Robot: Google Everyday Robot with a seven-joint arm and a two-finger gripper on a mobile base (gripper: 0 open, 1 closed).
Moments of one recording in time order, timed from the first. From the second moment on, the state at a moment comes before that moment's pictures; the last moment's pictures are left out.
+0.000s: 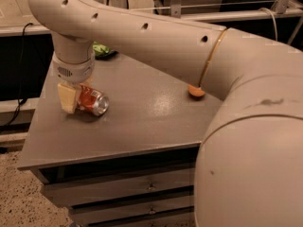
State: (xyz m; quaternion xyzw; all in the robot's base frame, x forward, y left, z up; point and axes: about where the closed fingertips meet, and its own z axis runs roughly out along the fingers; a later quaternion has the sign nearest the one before) arm 0.569 0.186 0.839 -0.58 0.80 0.06 0.12
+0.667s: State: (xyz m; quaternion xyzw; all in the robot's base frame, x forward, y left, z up) arm 0.585 0.179 0.891 -0.57 0.79 0.08 0.20
